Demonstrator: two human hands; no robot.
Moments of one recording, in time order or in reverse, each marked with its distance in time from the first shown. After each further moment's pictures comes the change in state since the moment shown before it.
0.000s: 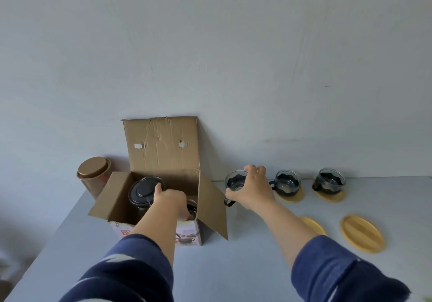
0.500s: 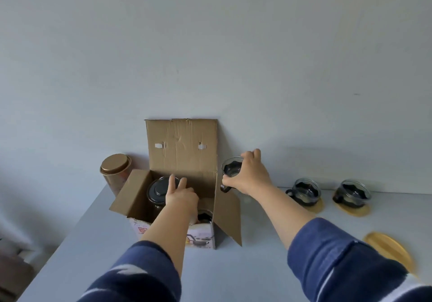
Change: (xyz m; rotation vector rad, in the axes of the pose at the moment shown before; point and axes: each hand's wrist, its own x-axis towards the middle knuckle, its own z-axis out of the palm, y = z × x) left_hand -0.009 -0.011 -0.001 0.111 0.065 -0.024; right_hand 0.024 -0.059 -0.002 -0.052 -0.014 -0.159
